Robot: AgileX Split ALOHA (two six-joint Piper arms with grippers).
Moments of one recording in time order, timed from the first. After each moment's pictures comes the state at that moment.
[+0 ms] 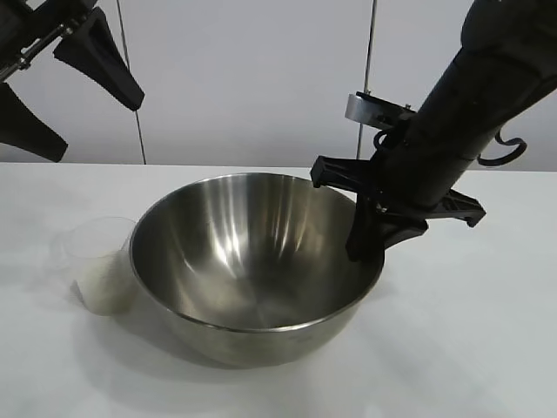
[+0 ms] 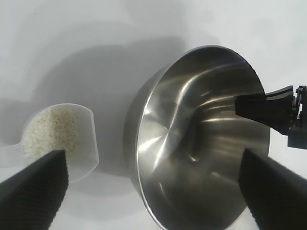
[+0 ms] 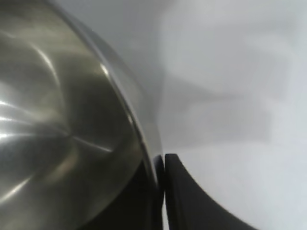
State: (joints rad) left arm -0.13 1.64 -1.20 -0.73 0.92 0.37; right arm 0.33 1.91 -1.12 0.46 0.58 -0.16
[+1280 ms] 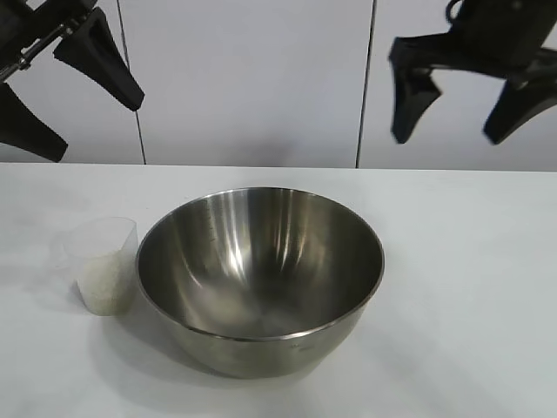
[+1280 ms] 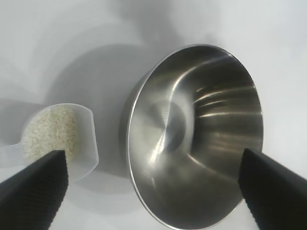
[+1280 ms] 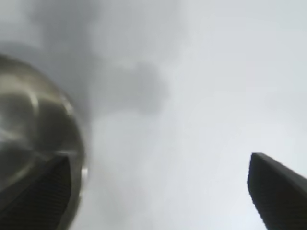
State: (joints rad) left arm -0.13 1.64 -1.20 -0.73 0.92 0.37; right arm -0.04 1.61 -1.43 -0.10 1.17 0.01
